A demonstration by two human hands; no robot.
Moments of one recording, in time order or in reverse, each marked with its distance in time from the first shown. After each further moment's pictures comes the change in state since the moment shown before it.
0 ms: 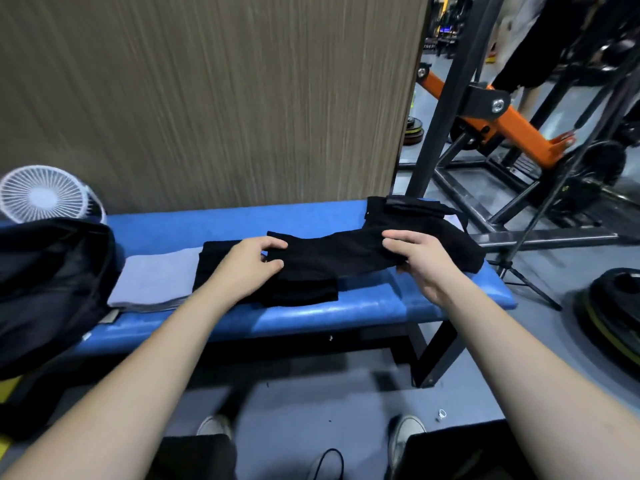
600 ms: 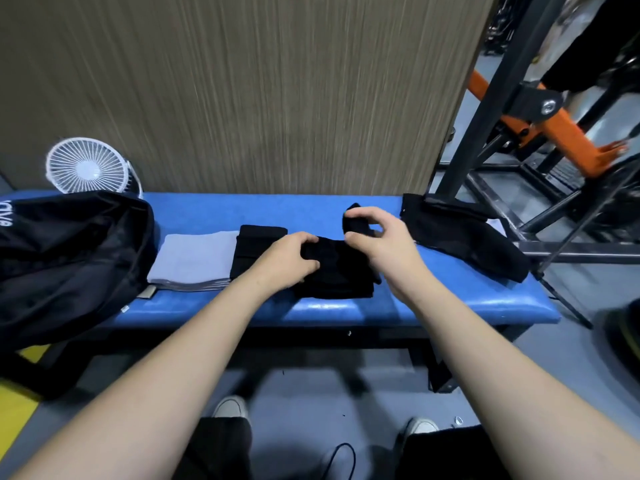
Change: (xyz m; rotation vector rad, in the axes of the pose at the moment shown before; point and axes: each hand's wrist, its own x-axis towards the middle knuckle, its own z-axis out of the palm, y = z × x) left_hand 0.004 -0.012 0.003 -0.043 -0.126 -0.075; right_hand -0.031 -0.026 0.118 -0.184 -0.121 -0.255
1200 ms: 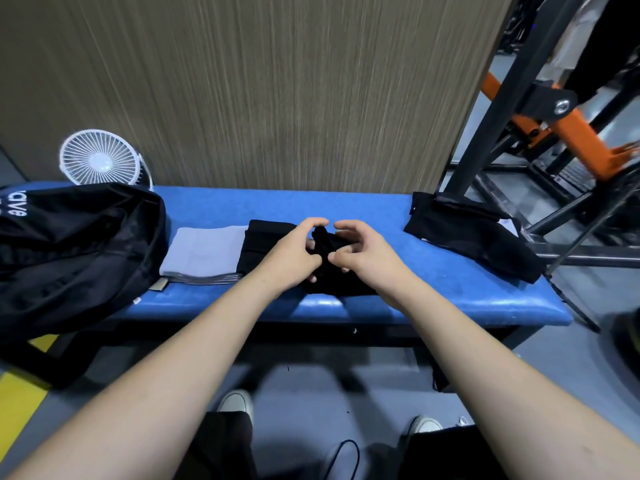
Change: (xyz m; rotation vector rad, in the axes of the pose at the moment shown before) left_hand -0.015 0.001 -0.004 -0.250 0.021 0.013; right_hand -0.003 0.010 0.030 -0.073 -0.243 0.118
